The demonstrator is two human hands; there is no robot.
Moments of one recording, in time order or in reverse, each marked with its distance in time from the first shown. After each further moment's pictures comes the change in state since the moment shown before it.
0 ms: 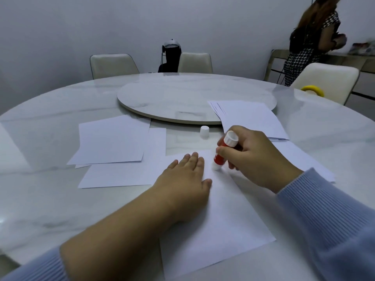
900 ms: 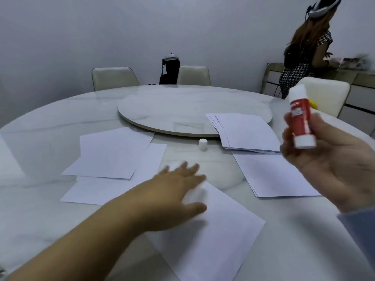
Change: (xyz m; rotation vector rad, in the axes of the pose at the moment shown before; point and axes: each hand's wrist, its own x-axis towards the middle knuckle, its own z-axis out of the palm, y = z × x) left_hand -0.026 -0.025 -0.029 -0.076 -0.014 0.173; right_hand -0.021 0.018 -0.078 1.307 0.282 0.105
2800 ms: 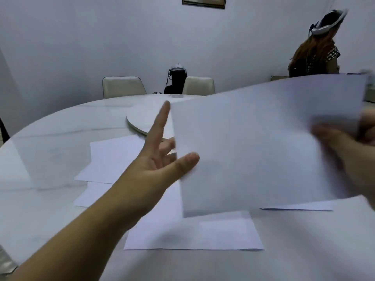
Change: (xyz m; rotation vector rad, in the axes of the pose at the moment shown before) left_hand -0.033 0.005 -0.037 -1.190 0.562 0.209; right_hand -0.029 -0.038 0.026 -0.996 -0.032 -0.588
